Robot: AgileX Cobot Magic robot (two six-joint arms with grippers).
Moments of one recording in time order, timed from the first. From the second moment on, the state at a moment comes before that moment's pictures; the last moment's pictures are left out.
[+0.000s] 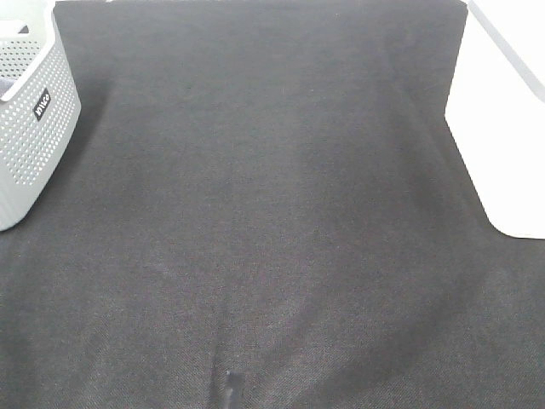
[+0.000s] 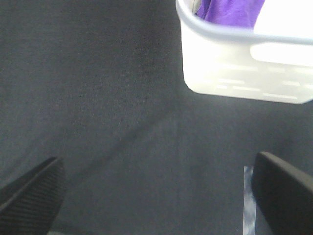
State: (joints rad) left arm -0.01 0.00 -0.49 0.06 1.05 -0.04; right arm 0.00 0.75 -0.88 0.04 1.05 -0.08
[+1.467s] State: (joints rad) left arm -0.01 0.00 -0.49 0.06 1.05 -0.04; right arm 0.00 0.00 -0.46 0.02 1.11 -0.07
